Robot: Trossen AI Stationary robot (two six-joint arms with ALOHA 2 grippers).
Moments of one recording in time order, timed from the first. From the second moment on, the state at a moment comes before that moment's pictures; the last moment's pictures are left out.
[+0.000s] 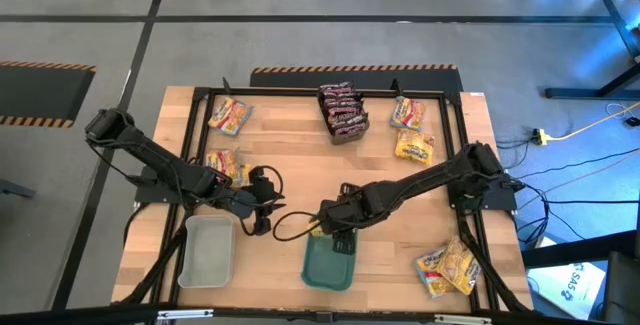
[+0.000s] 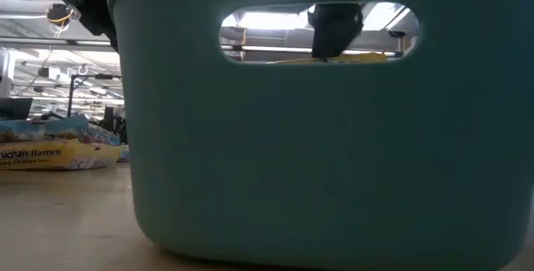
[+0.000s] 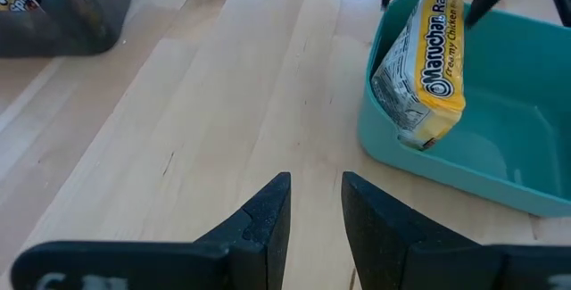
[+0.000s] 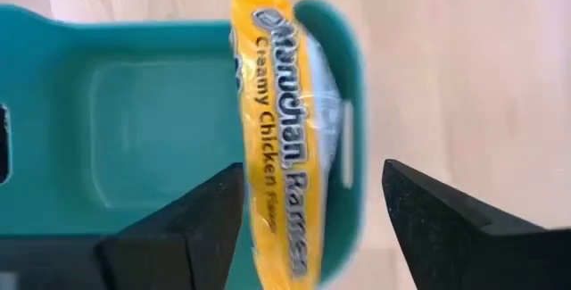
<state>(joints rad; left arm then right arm) -0.43 1.23 0.67 -0.16 -0.48 -0.49 0.33 1.95 1.65 -0.93 0.08 0.46</state>
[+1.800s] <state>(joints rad) -0.43 1.23 0.67 -0.13 -0.57 -0.49 -0.67 1.34 0.67 -0.74 0.05 0.26</state>
